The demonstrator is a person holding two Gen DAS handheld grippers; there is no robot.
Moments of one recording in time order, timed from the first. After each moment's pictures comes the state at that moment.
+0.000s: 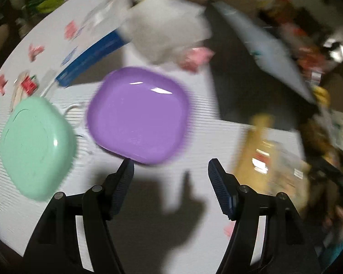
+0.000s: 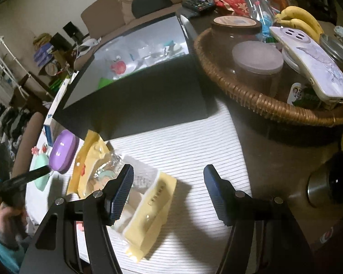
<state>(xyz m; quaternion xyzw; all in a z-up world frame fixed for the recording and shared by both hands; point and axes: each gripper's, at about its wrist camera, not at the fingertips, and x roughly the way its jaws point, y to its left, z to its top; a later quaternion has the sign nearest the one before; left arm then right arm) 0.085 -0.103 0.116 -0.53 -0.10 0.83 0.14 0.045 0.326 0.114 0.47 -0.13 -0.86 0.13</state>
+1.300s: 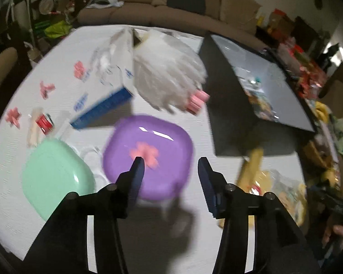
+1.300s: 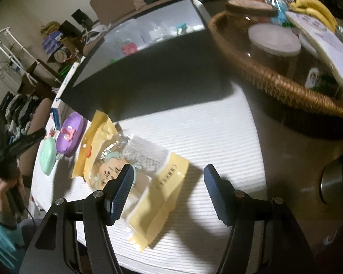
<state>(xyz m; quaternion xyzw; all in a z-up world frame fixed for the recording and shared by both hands) 0.051 -0.107 0.125 -0.48 -0.09 0.87 0.10 0.050 0.320 0.097 0.51 -0.13 -0.83 0.17</state>
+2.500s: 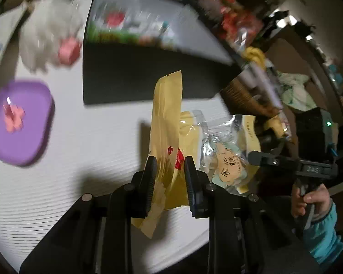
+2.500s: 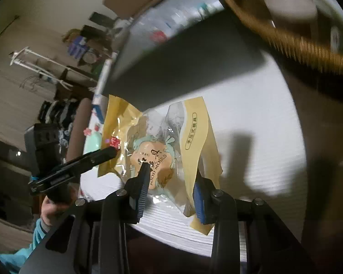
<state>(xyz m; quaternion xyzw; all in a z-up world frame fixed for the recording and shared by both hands) 0.078 0.025 0.140 -0.53 -0.09 0.79 0.30 0.058 0.329 0.125 0.52 -0.23 -0.77 0.29</state>
